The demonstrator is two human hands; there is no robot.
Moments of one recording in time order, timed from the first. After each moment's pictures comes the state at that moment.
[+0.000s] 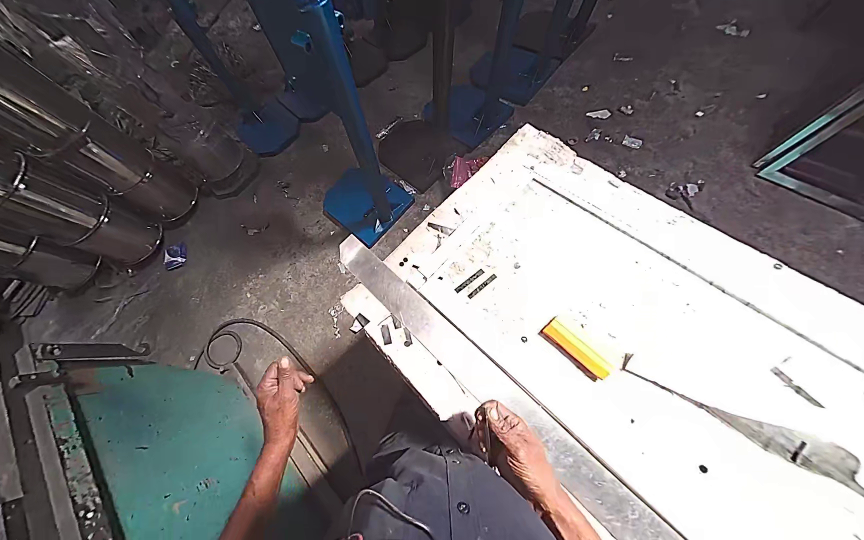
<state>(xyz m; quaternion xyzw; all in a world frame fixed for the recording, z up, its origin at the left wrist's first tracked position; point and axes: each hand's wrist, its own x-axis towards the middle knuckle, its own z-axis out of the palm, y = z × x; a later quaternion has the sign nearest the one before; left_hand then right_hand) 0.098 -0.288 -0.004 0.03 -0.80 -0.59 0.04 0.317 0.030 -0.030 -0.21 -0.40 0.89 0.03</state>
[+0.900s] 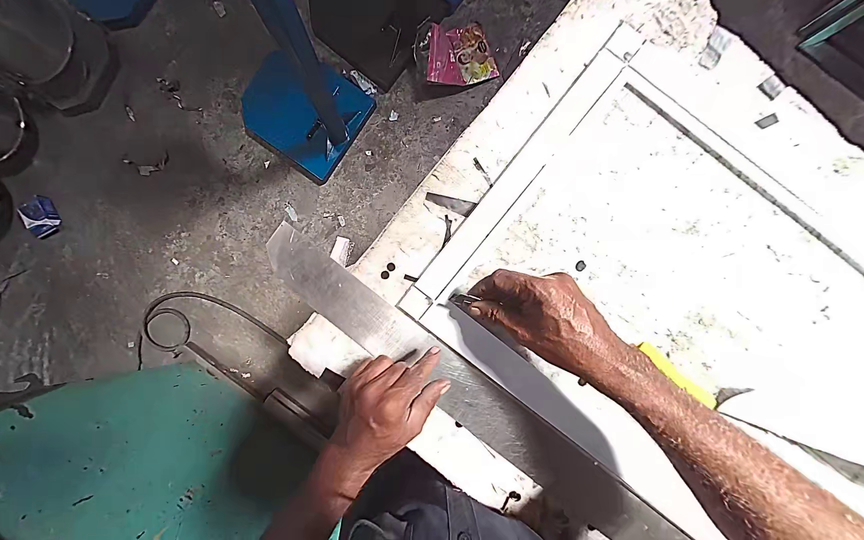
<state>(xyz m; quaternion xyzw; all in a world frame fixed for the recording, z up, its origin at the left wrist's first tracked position) 0.028 -0.111 -0.057 -0.40 -0.86 -0.31 -0.04 0.059 0.167 -0.028 -0.08 -0.91 0.40 -0.10</state>
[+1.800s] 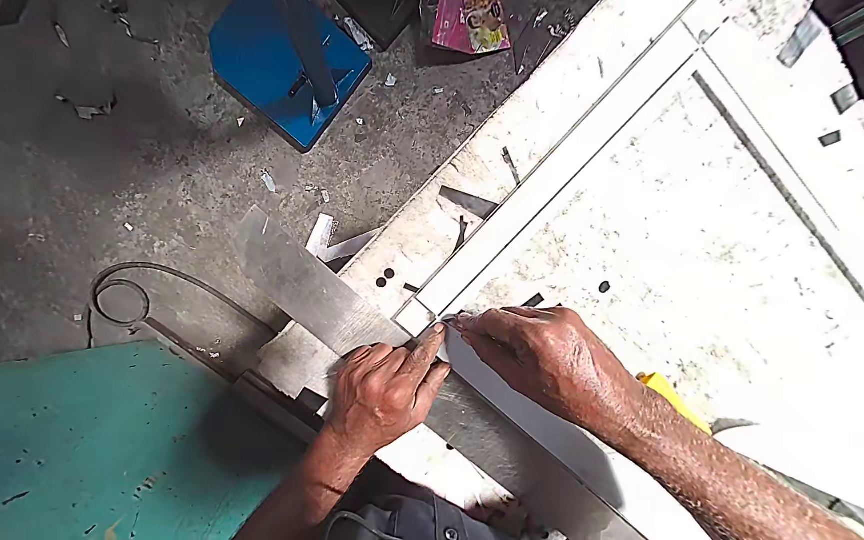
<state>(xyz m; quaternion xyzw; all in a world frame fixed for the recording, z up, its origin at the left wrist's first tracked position) 0.008 -0.084 -0.087 -0.40 -0.88 -0.26 -0.02 0.047 0.151 -0.029 0.01 -0.94 0.32 -0.11</state>
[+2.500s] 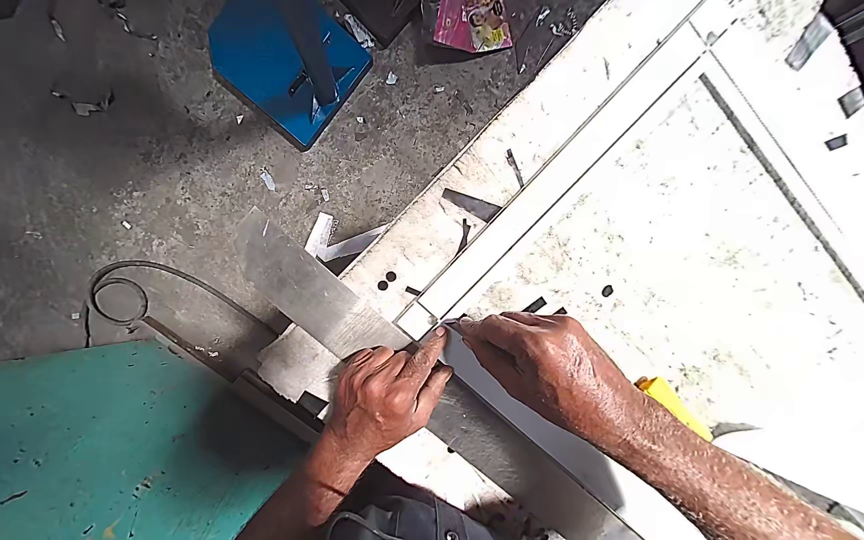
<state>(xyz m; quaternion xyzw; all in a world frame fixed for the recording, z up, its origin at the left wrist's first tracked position) 0.007 -0.084 -0.087 -0.39 -0.88 -0.27 -0.02 0.048 0.146 -0.028 0.01 -0.95 0.30 -0.11</state>
